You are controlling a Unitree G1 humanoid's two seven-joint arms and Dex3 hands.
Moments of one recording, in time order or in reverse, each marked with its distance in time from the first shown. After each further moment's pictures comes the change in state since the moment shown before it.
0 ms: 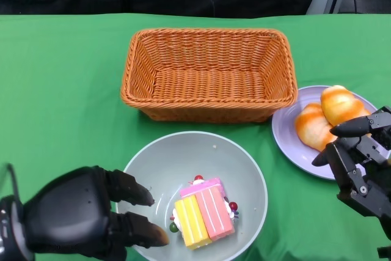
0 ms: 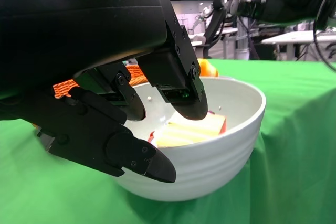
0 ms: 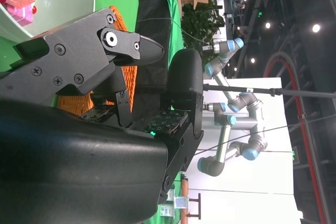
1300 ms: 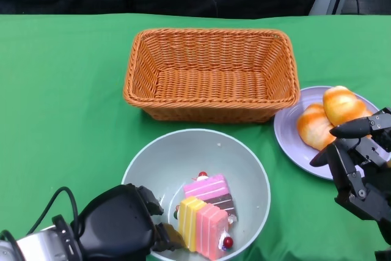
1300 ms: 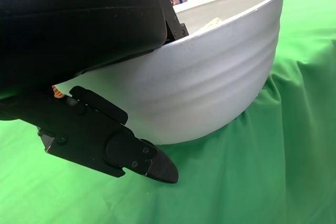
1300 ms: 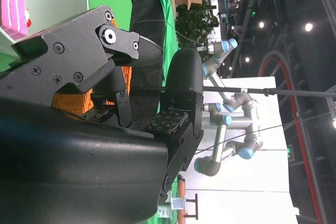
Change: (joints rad) left arm -0.041 0.082 -0.549 -0.038 -0.005 0.659 0.065; right arm 0.027 0.018 0.014 -0.047 -0.003 0.010 -0.015
